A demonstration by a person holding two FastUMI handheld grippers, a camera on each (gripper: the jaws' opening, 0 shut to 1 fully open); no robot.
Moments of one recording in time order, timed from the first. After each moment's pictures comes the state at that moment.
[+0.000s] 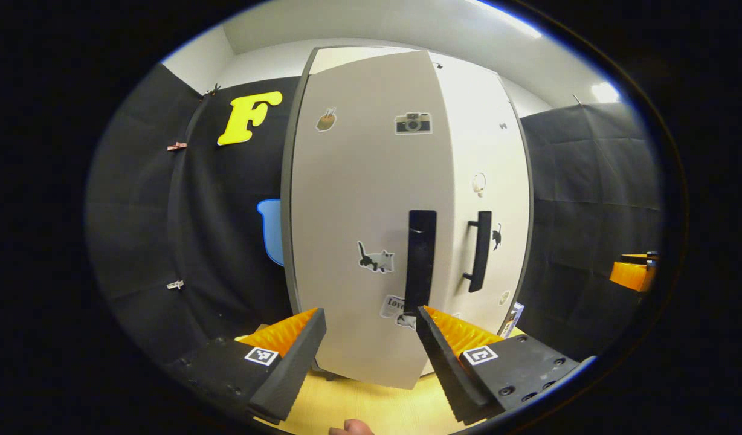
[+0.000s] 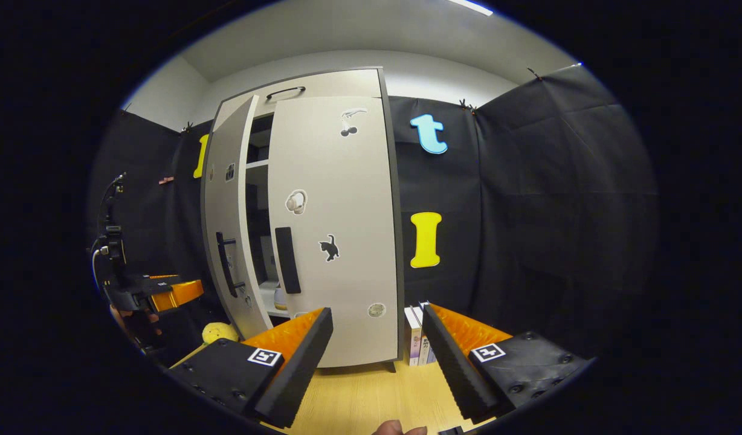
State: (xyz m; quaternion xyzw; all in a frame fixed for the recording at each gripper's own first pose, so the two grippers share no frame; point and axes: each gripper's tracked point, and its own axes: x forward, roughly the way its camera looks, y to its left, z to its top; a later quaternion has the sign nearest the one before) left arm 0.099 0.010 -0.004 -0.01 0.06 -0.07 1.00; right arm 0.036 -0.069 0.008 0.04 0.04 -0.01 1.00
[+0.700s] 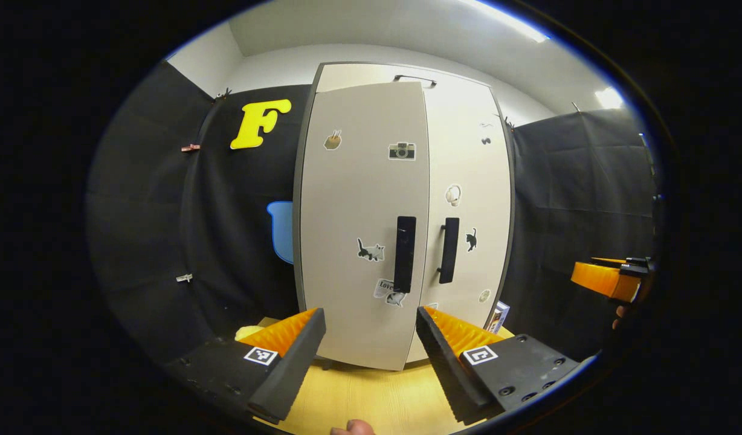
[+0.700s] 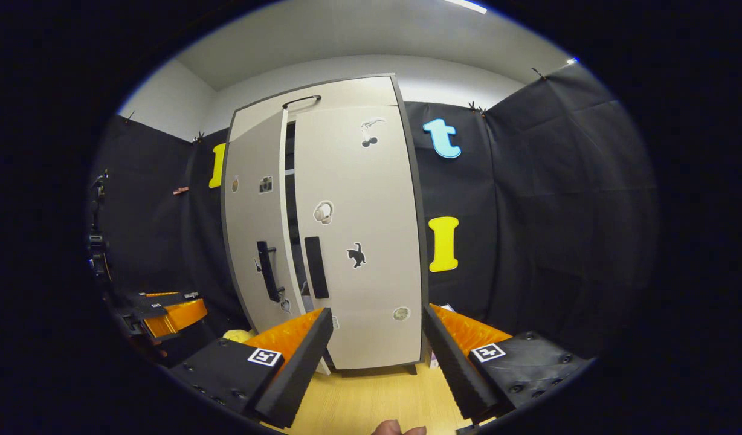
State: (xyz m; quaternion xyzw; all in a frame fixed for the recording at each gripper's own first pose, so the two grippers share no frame) left arm 0.030 0.008 0.007 -0.02 0.05 -0.06 1.00; right arm 0.024 -0.030 0.020 0.06 0.03 0.02 1.00
